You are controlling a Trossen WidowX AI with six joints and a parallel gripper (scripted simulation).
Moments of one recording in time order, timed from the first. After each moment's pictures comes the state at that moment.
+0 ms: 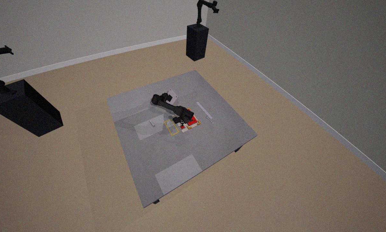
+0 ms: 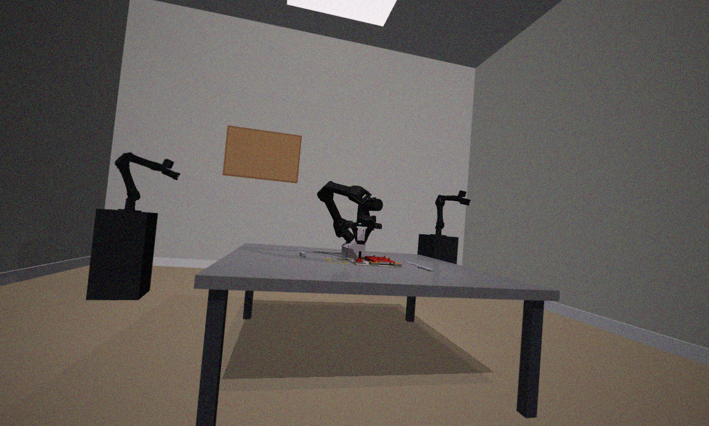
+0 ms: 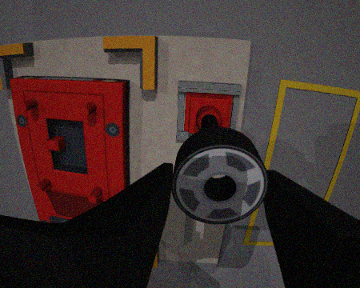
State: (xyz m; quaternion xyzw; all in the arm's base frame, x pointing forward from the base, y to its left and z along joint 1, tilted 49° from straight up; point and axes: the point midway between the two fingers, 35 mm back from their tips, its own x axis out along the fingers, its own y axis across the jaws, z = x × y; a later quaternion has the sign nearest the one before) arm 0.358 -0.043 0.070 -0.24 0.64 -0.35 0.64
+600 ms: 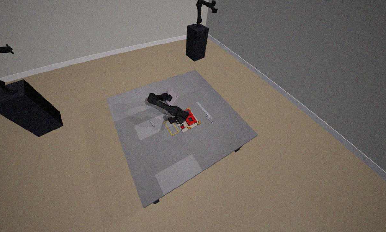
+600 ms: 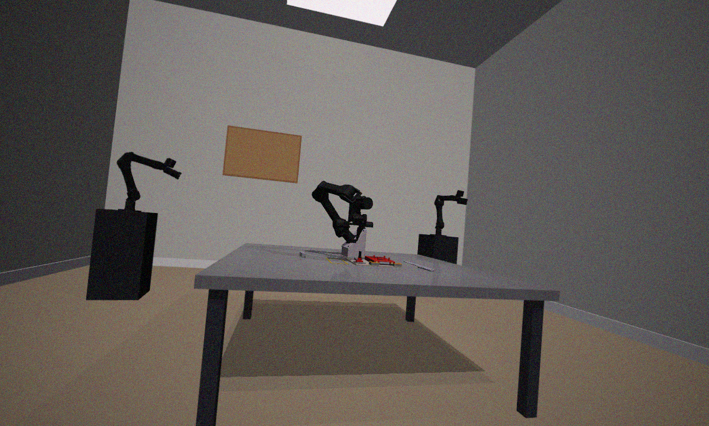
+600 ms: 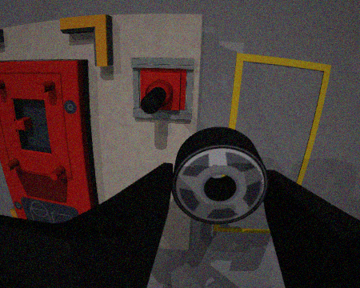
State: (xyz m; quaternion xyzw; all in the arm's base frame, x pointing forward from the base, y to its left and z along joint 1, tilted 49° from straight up) arm 0.336 -0.063 0.102 -0.24 0.64 -0.35 0.64
